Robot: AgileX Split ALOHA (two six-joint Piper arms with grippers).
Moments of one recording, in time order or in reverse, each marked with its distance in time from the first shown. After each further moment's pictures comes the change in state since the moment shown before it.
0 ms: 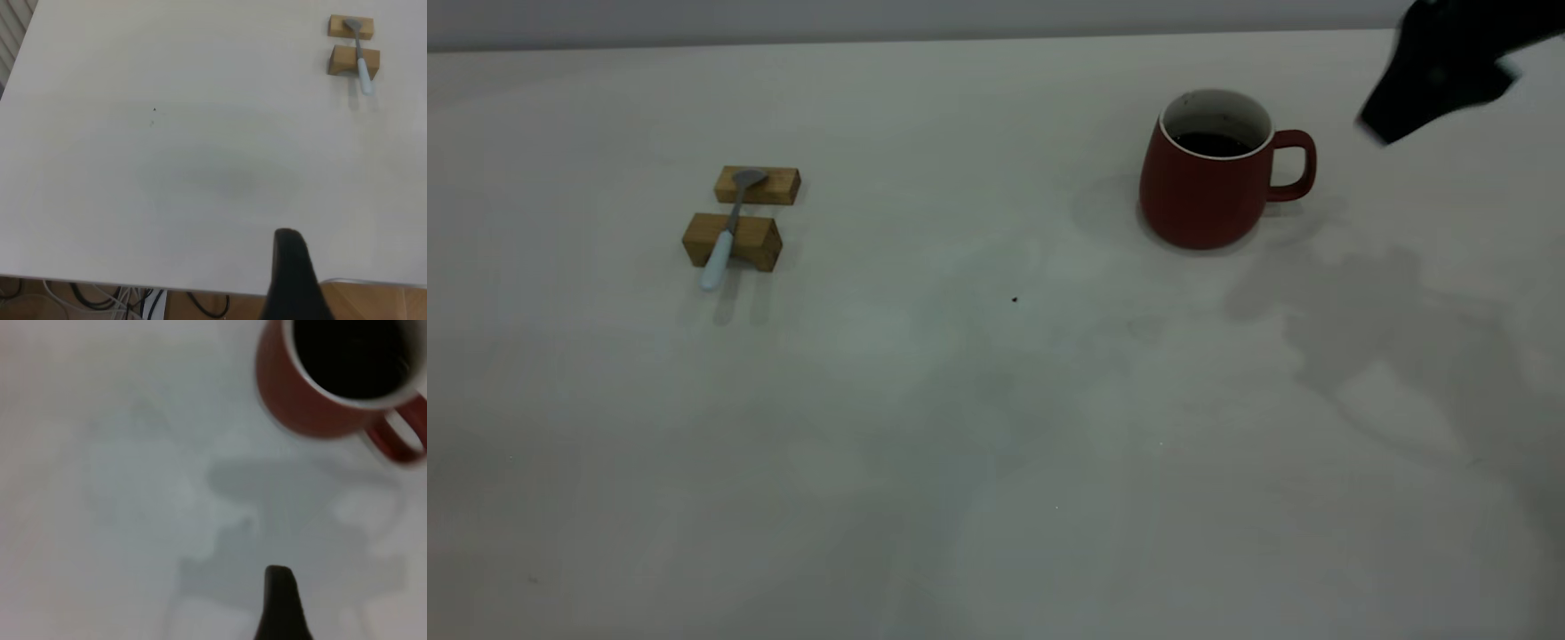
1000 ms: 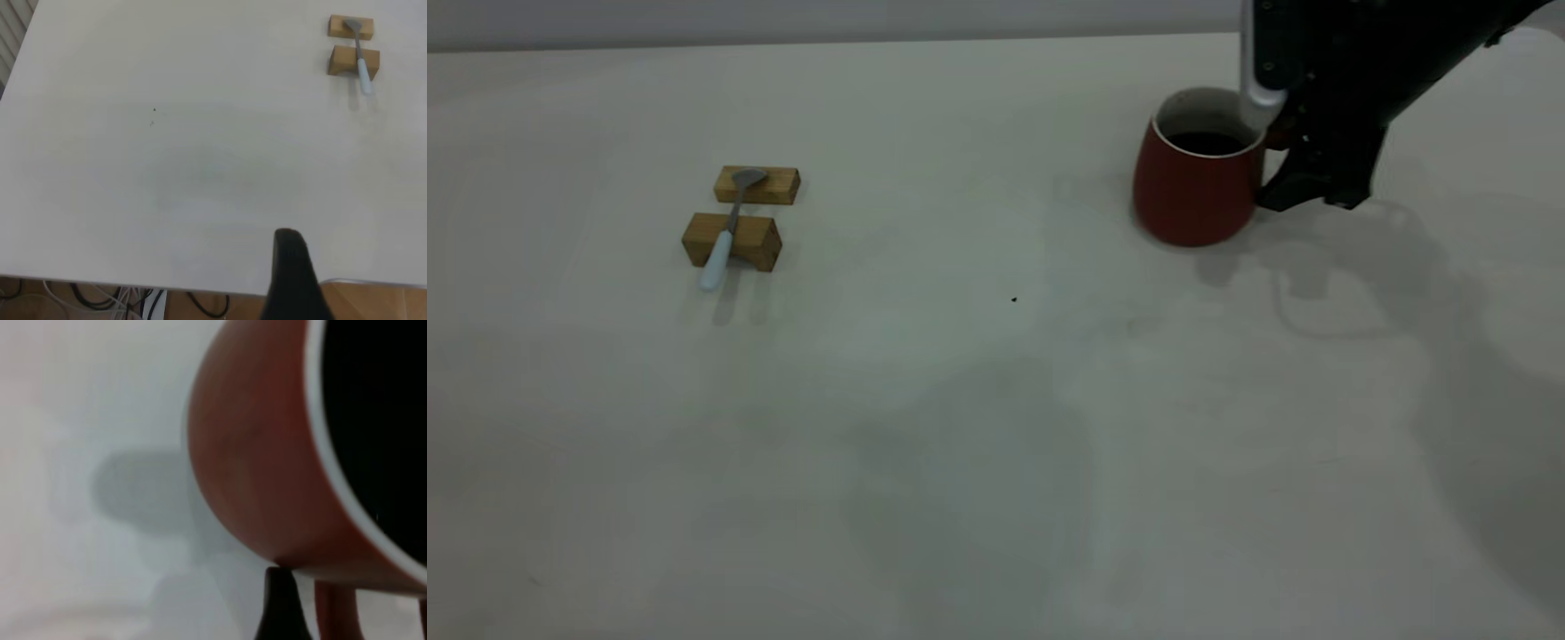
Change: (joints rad) left arm 0.000 0.000 0.000 0.000 0.000 0.000; right arm 0.011 0.476 -0.359 0.345 -0.129 -0.844
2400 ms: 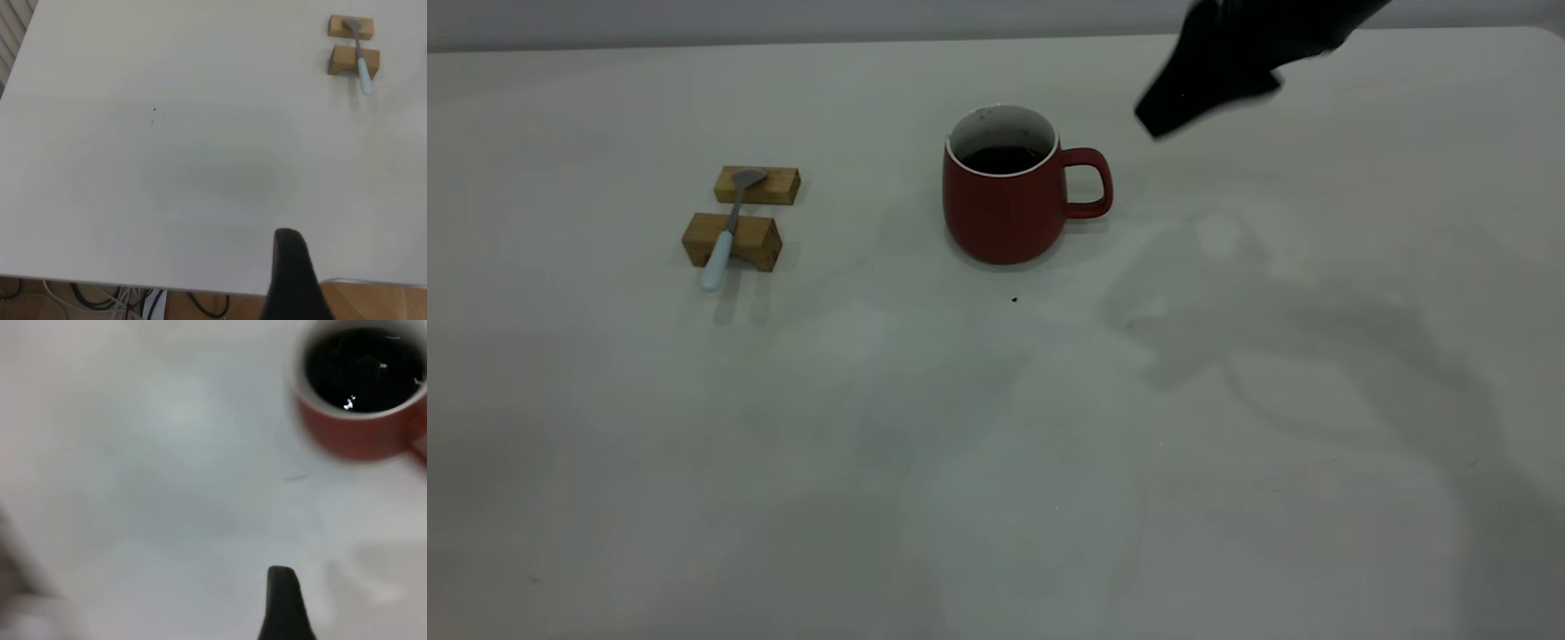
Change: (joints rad) left arm 0.000 0.000 0.000 0.000 0.000 0.000; right arm 0.116 -0.513 0.360 0.188 0.318 0.840
